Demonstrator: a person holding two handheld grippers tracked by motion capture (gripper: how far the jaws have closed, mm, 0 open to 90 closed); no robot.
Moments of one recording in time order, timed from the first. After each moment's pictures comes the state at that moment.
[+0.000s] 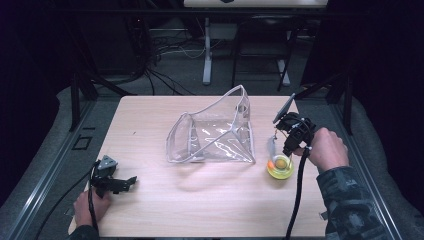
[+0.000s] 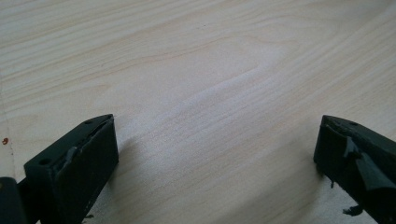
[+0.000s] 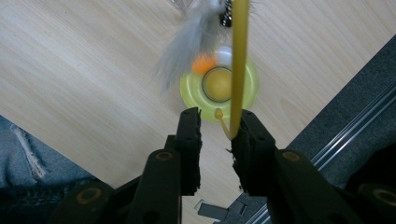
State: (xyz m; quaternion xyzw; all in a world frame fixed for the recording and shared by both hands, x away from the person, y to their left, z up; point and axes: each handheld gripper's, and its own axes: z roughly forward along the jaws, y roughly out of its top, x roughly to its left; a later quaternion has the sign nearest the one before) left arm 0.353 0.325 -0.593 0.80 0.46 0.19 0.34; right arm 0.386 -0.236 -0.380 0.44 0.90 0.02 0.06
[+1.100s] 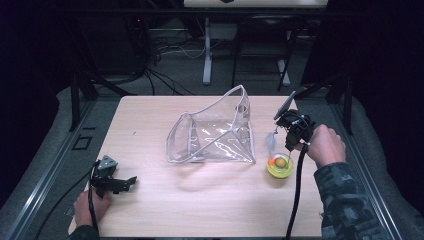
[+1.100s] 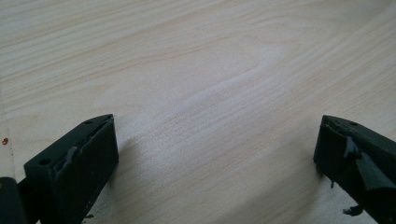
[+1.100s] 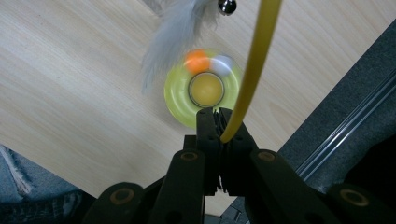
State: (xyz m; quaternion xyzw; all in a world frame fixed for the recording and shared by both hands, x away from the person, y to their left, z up) left arm 0.353 0.325 -0.593 0.80 0.46 0.19 0.34; right arm 0.402 -0.242 -0.388 0.45 0.89 0.02 0.07
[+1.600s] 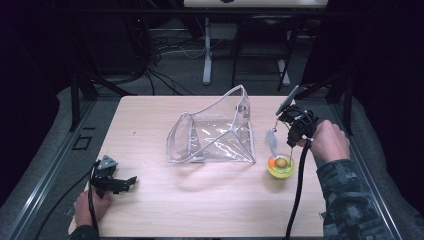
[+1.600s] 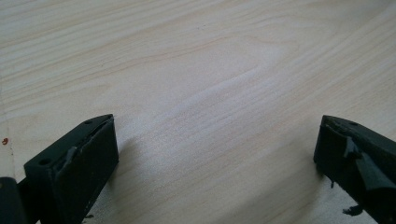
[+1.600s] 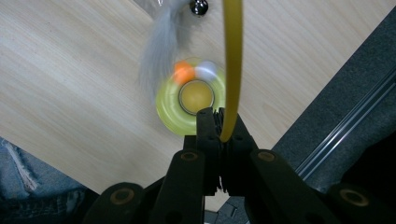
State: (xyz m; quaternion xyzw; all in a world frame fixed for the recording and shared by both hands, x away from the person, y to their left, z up) left arm 0.353 0.325 -0.593 0.80 0.46 0.19 0.34; right arm 0.400 -0.243 -0.369 0.45 0.89 0.03 0.07
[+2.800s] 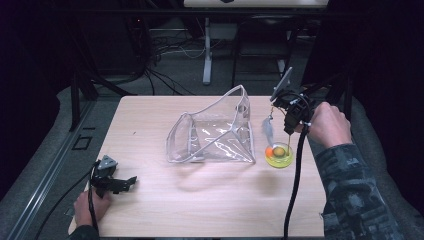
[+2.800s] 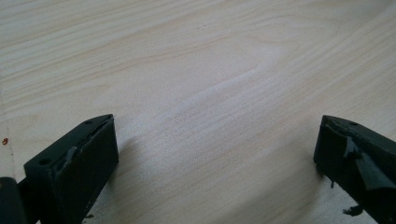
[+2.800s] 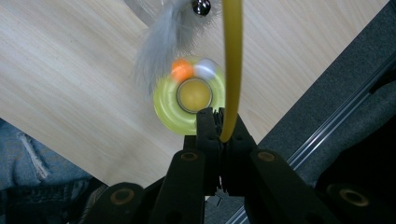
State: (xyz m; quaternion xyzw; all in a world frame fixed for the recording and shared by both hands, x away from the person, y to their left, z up) left arm 0.353 0.325 -0.593 0.80 0.46 0.19 0.34; right arm 0.407 -0.219 -0.321 0.43 0.90 0.01 0.09
